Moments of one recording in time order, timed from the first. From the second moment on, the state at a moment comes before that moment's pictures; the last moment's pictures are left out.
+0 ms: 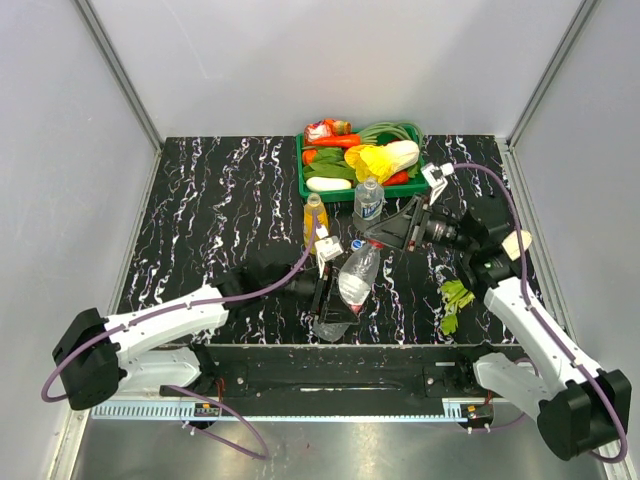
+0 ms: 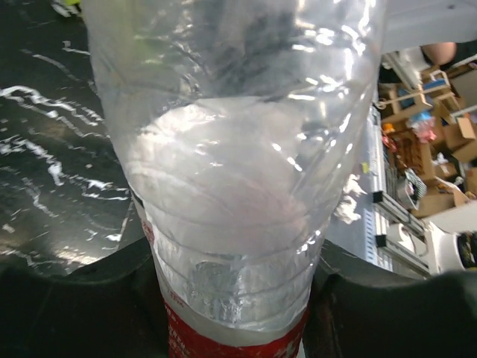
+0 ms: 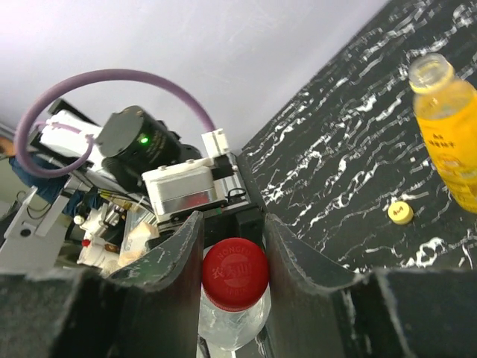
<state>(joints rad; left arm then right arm) -0.95 1.13 0.70 0.09 0.62 -0.54 0.33 0.99 0.77 0.28 -0.89 0.81</state>
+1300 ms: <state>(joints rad) -1.17 1.20 0.98 -0.38 -0.07 -0.37 0.34 0.81 0.81 -0.01 -0.60 0.74</state>
